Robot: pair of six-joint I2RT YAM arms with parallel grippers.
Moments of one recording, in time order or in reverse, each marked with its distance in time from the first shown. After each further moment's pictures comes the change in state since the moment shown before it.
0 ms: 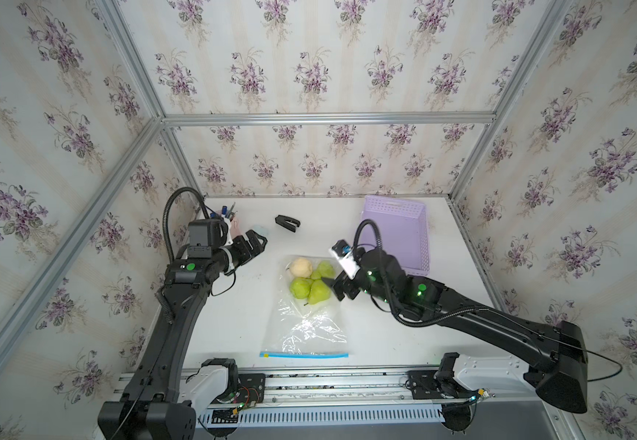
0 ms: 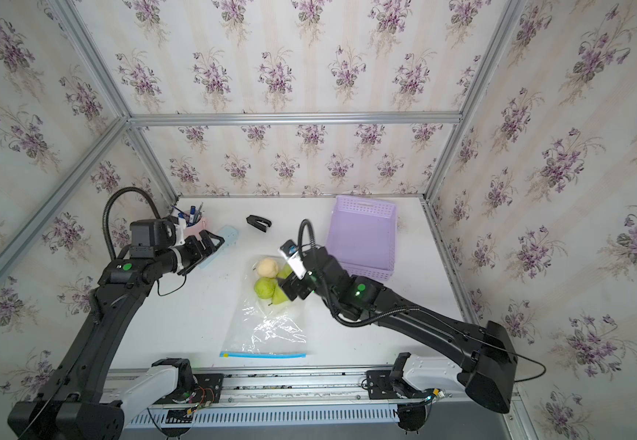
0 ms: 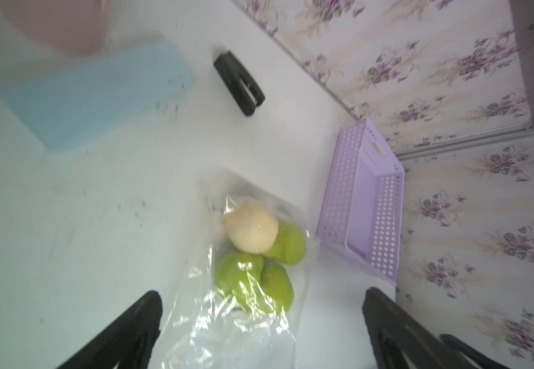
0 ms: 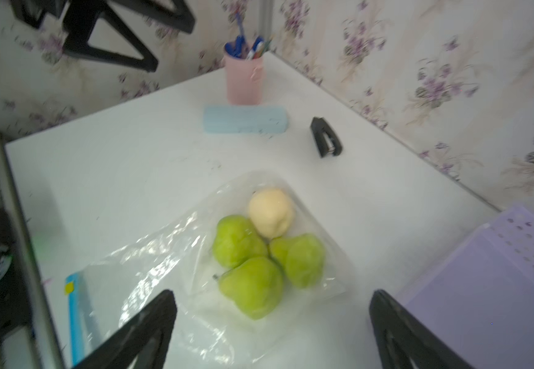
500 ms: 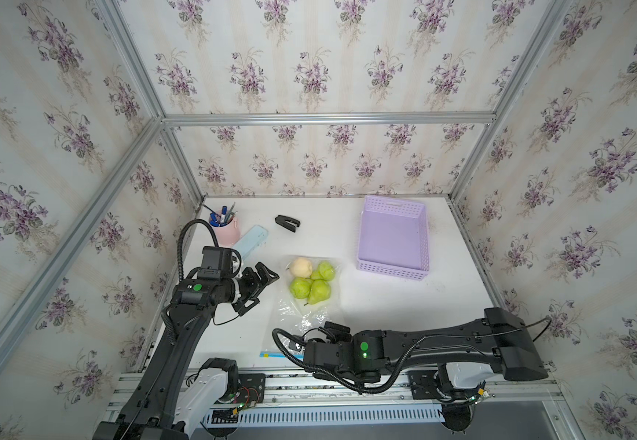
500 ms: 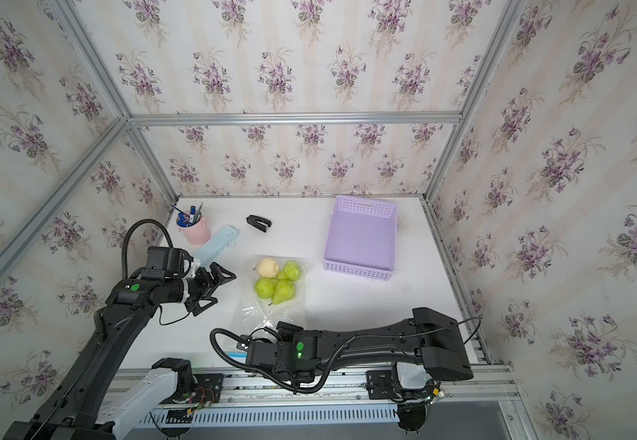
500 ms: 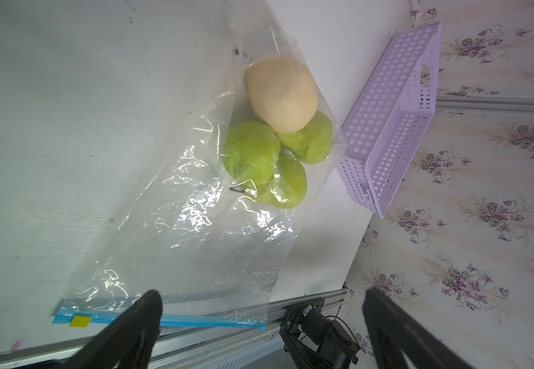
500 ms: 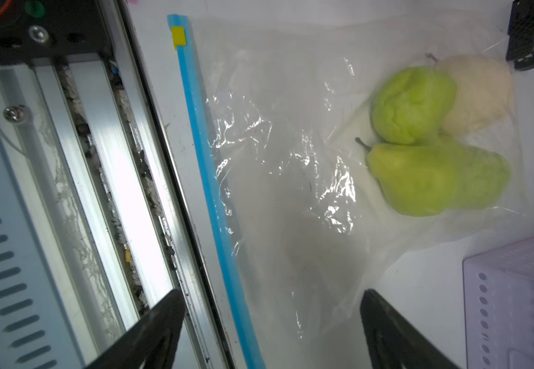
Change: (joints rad) left arm -0.070 -0.122 -0.174 -0.161 0.112 -0.180; right arm 0.466 0.309 0.071 -0.358 0.232 0.101
